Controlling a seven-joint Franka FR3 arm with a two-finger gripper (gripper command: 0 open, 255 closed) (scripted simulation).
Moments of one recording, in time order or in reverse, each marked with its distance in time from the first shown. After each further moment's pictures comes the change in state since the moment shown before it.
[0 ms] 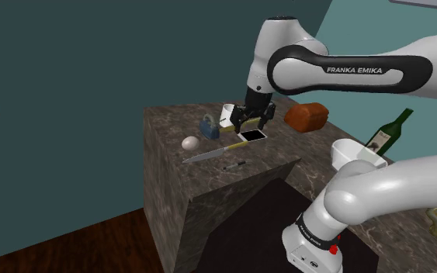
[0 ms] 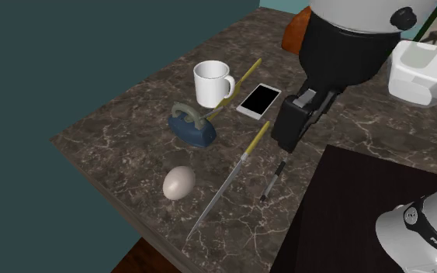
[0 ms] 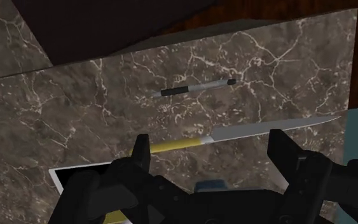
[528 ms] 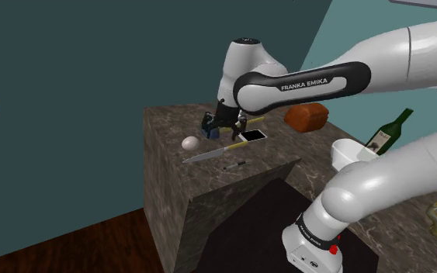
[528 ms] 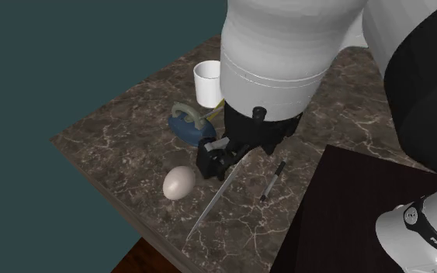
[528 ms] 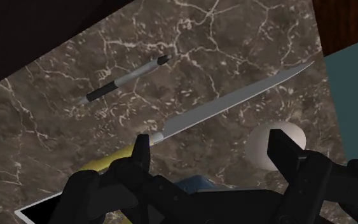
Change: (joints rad) arm -0.079 0.248 0.166 0.027 0.012 0.294 0.379
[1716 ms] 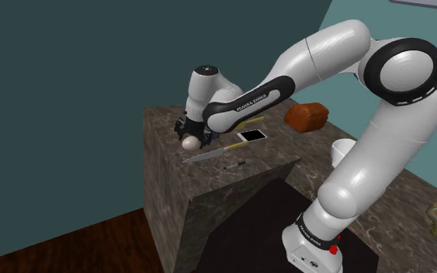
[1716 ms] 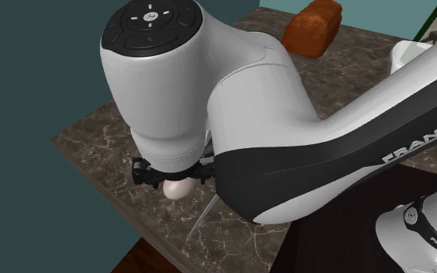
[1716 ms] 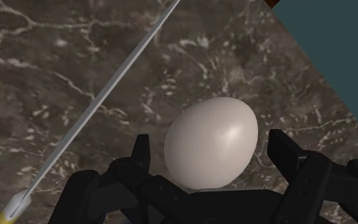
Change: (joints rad) arm -0.123 0.500 0.125 0.196 -0.368 0.318 0.663
